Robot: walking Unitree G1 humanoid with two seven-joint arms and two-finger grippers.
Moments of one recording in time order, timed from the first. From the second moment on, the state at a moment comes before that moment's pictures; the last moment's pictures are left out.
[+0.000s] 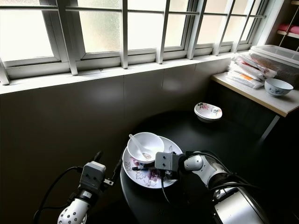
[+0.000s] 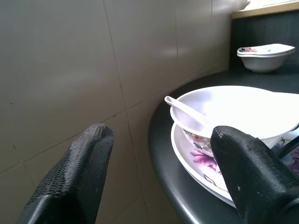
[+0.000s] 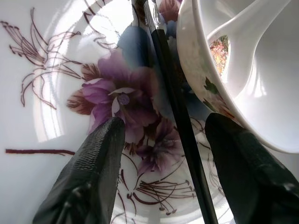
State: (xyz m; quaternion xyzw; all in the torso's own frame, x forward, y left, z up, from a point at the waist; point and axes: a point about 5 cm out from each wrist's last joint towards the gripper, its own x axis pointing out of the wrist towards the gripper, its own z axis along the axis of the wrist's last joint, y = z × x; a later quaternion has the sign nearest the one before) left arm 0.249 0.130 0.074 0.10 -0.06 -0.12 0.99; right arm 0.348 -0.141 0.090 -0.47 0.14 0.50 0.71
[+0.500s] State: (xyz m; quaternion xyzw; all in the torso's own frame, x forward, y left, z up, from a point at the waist) left arm 0.250 0.129 0.075 0.10 -0.06 -0.12 0.99; right arm 0.327 -0.174 0.089 -0.50 0.15 0.57 0.64
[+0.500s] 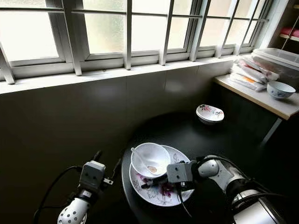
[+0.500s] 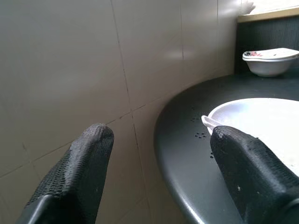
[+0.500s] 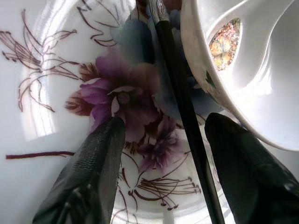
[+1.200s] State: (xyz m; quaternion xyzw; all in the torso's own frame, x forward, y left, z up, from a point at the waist) left arm 0.252 0.129 0.076 0.10 -0.06 -0.12 0.99; right arm 0.305 -0.179 0.091 -0.50 0.15 0.61 0.61
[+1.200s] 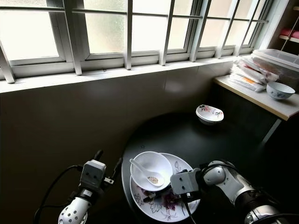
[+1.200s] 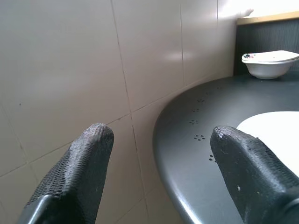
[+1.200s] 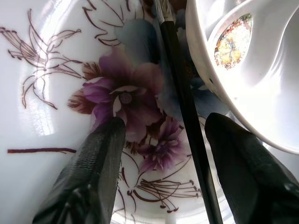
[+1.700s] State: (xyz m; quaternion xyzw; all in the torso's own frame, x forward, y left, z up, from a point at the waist) left arm 0.253 0.129 0.076 0.10 -0.06 -0.12 0.99; right arm 0.296 -0.179 0.105 -0.52 0.19 0.55 0.62
